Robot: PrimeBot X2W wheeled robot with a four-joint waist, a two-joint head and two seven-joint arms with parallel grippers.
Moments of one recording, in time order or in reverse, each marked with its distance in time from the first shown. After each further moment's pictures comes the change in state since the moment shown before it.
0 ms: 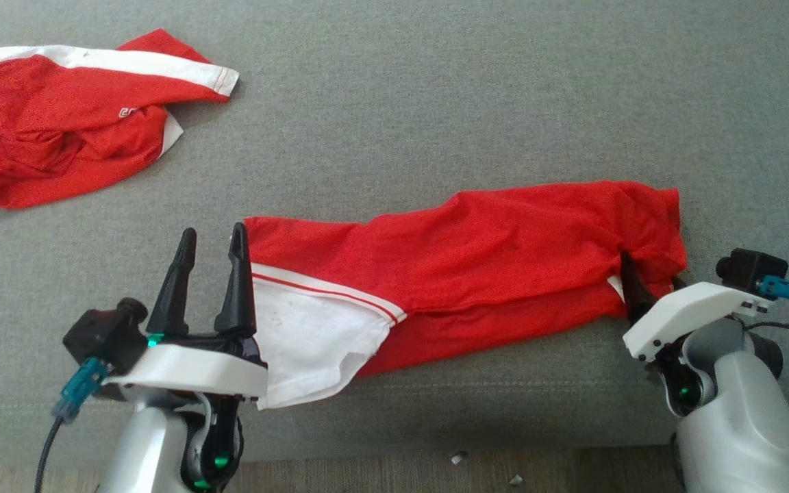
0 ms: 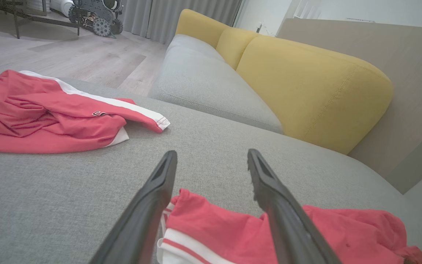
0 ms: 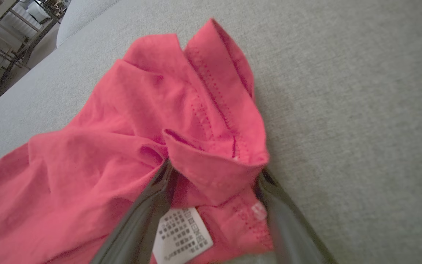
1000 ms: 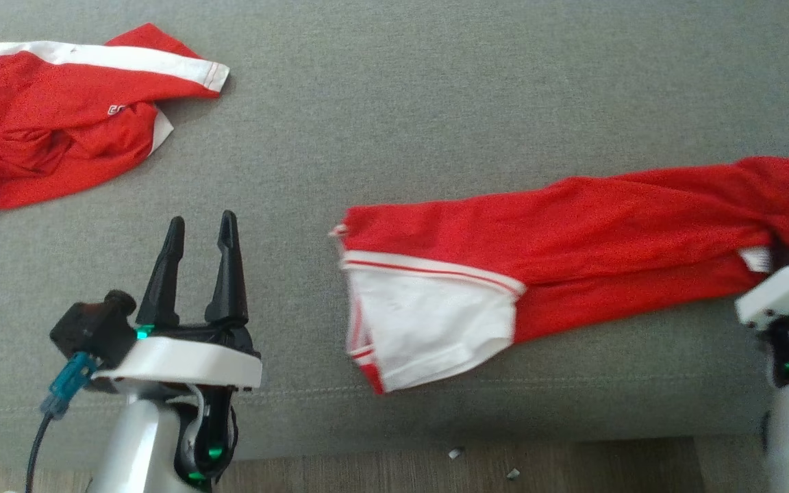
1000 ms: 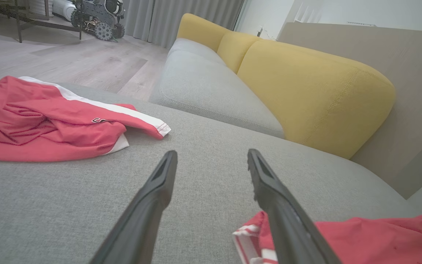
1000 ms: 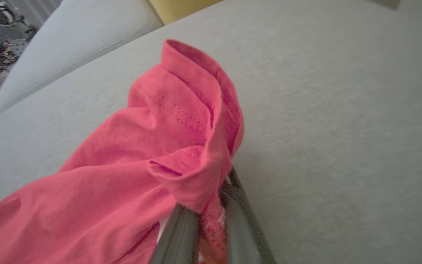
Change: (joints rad) left arm -0.014 -0.006 0.026 -0.014 0.009 -0.001 0.000; right arm -0.073 -0.082 -0.293 -0.024 -0.157 0.000 -0.061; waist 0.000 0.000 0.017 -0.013
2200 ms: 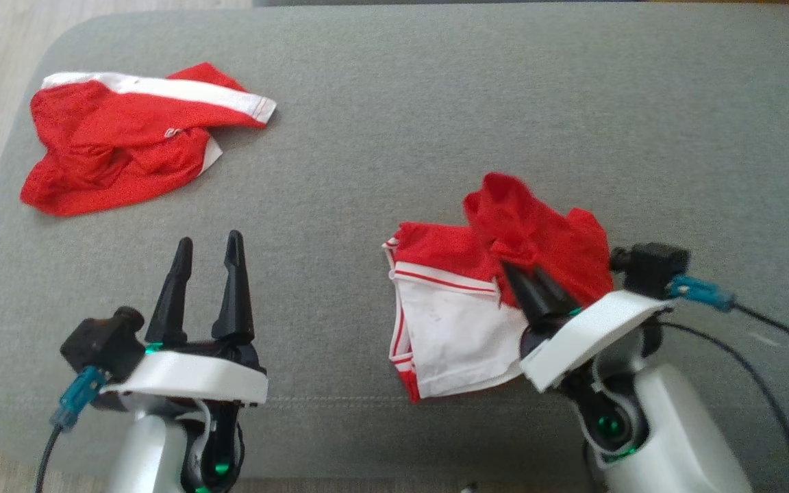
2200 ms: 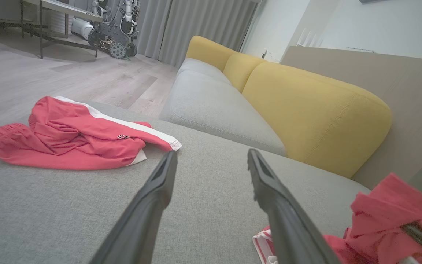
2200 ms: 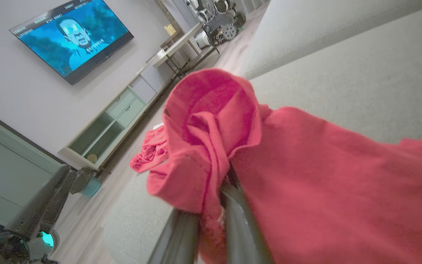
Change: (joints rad) left arm 0.034 -0.001 -0.010 0.009 -0.021 0.010 0.000; right arm 0.250 0.085 0.723 -0.495 0.483 0.000 0.128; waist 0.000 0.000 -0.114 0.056
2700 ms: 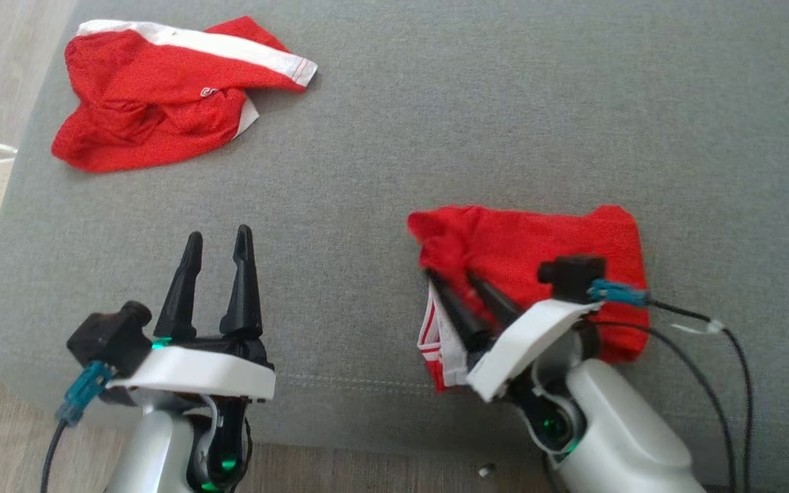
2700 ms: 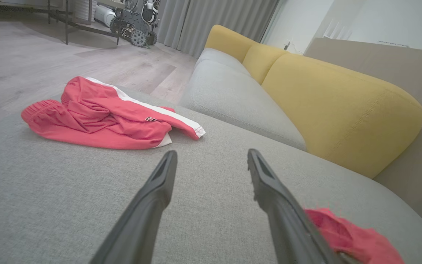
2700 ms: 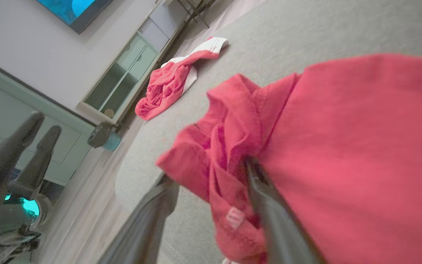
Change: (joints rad) left arm -0.011 0.000 -0.029 -0.007 -0.025 0.008 0.000; right arm -0.138 -0.007 0.217 0.318 0.077 0.000 -0.151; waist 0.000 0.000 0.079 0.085
